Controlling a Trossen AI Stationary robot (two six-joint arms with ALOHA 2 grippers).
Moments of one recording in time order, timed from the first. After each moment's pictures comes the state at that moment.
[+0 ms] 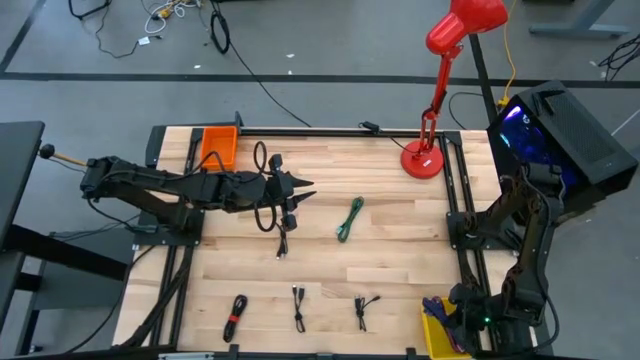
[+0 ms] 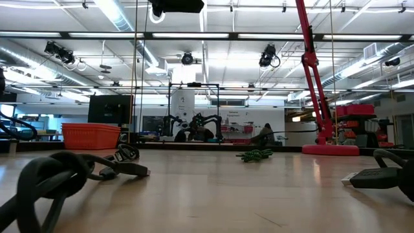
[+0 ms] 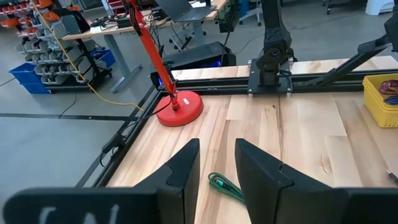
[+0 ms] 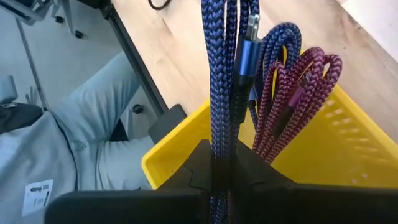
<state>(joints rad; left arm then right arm) -0.11 1.28 1.04 -0.05 -0.44 0.07 1.39 1.42 0.91 -0.69 0.50 1.96</state>
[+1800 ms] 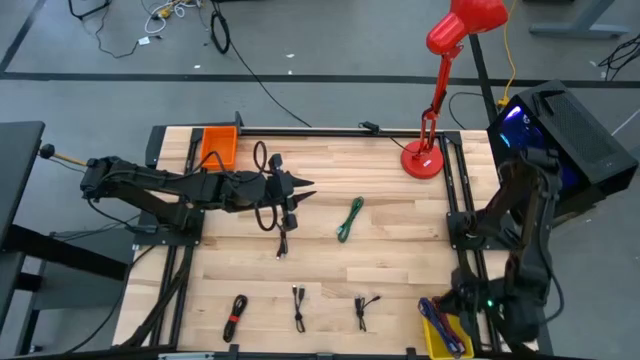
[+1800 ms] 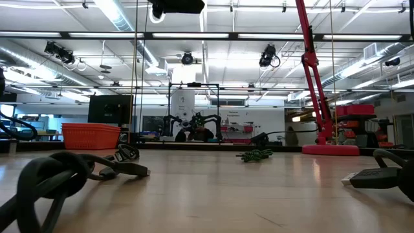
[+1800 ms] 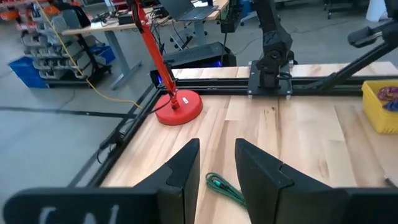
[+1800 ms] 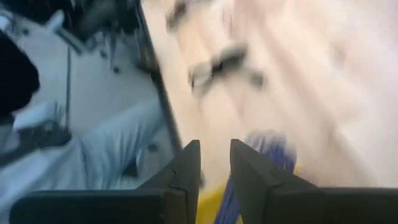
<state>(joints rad) -0.11 1.28 1.04 -0.05 -0.44 0.03 1.32 1.22 0.91 -0.76 0.73 1.67</state>
